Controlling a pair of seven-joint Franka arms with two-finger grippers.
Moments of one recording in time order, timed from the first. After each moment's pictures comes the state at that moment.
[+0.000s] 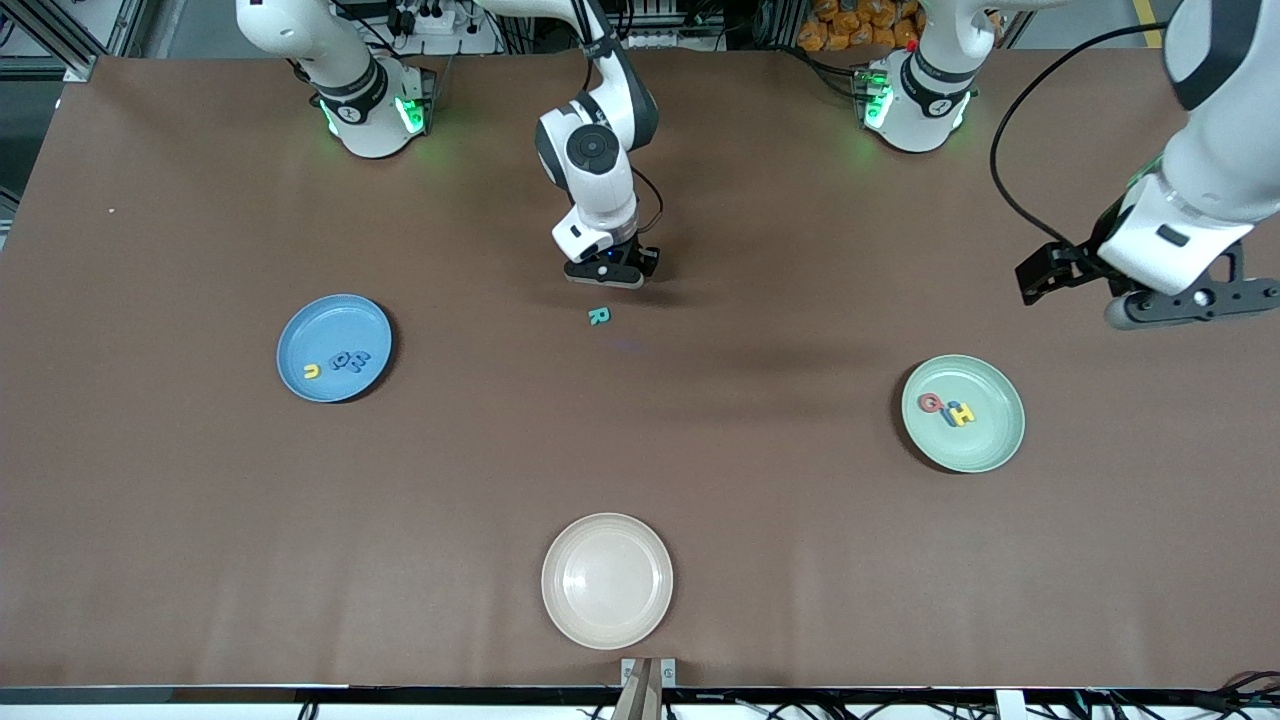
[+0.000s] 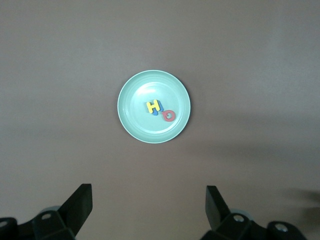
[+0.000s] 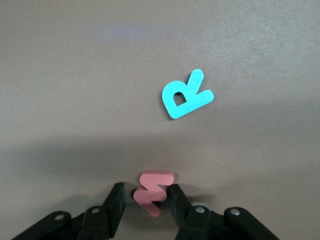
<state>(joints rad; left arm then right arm) -0.08 0.02 -0.07 -1.66 0.07 1.66 -0.23 1.58 0.63 -0.61 -2.07 0.69 2.58 0.67</state>
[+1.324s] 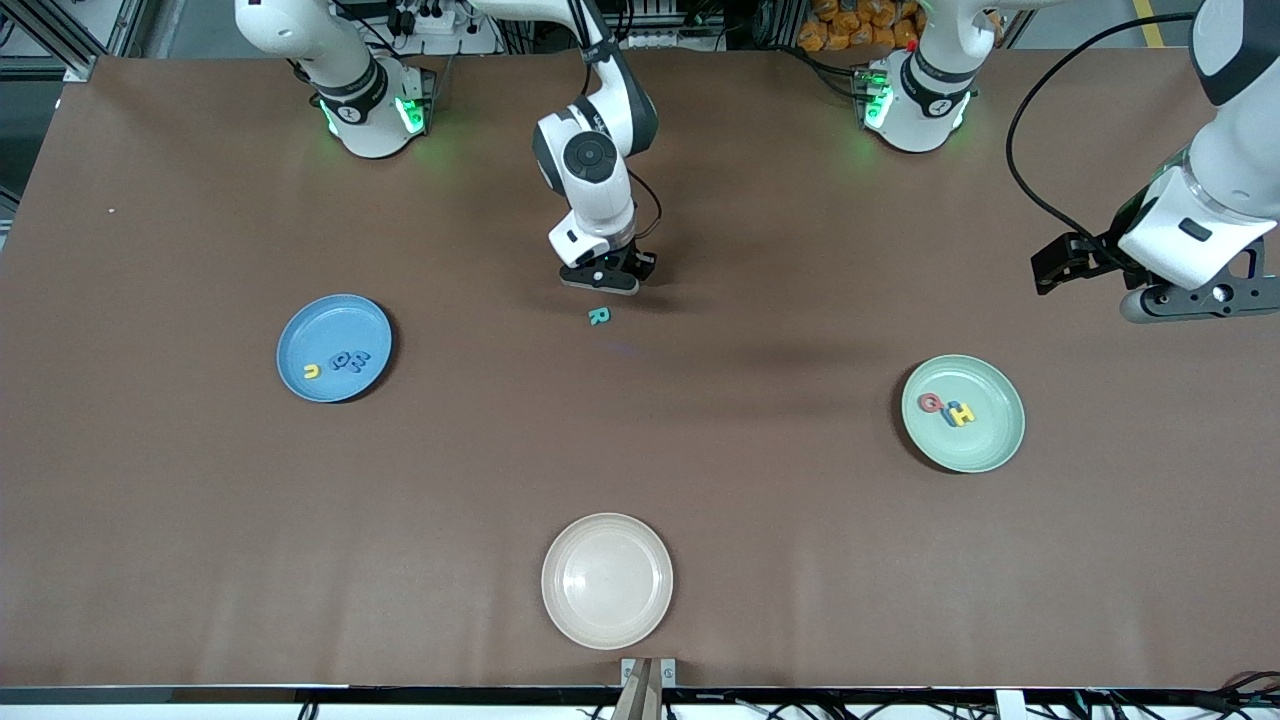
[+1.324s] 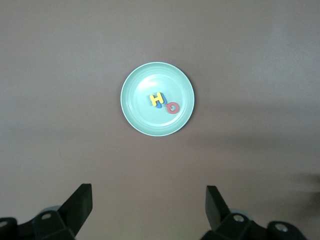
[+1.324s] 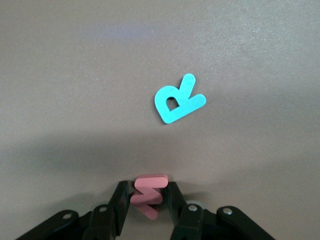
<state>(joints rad) -0.05 0.02 -0.09 -1.65 0.07 1.63 -0.17 1.57 0.63 -0.61 -2.06 0.69 2.54 0.68</state>
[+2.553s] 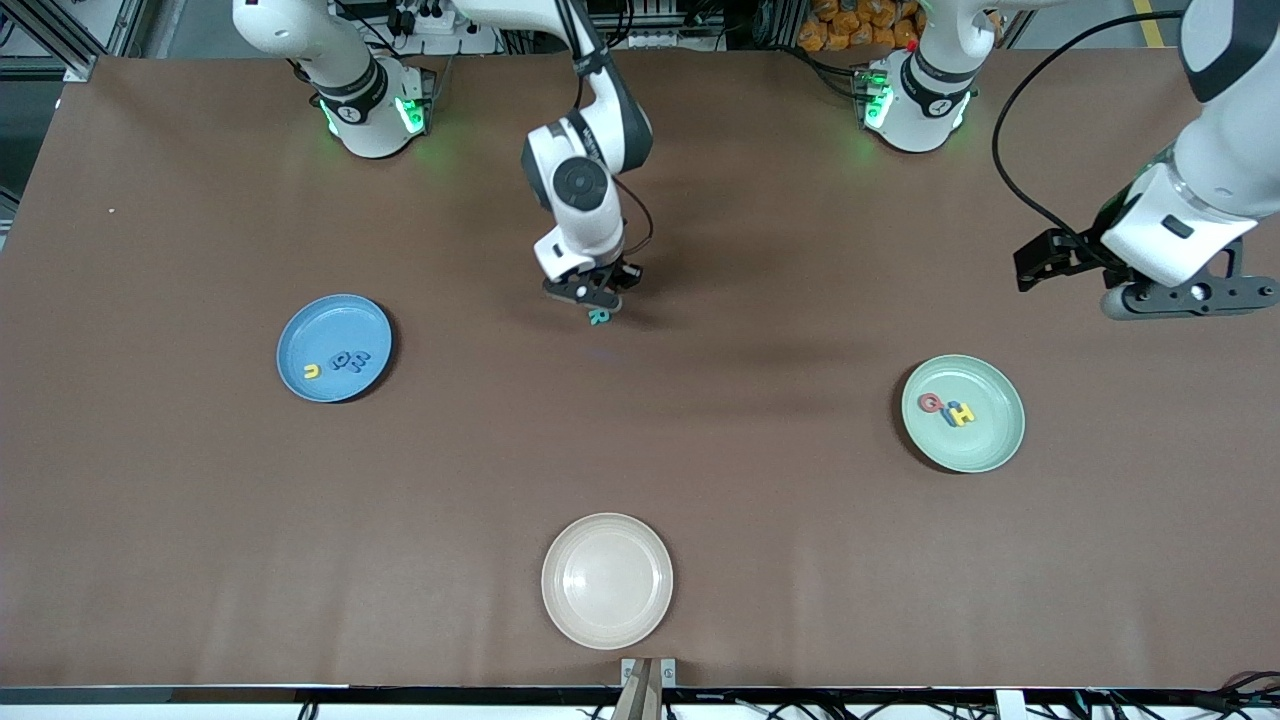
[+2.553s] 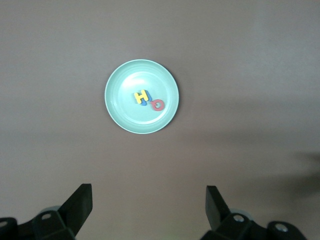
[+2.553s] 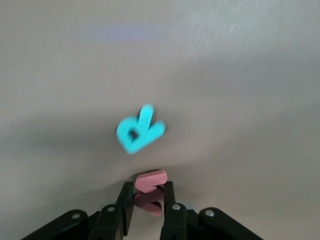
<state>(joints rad) -0.07 0.02 -0.10 -1.65 0.02 1.62 -0.17 1.48 0.63 -0.67 -1.99 0.68 2.31 0.66</state>
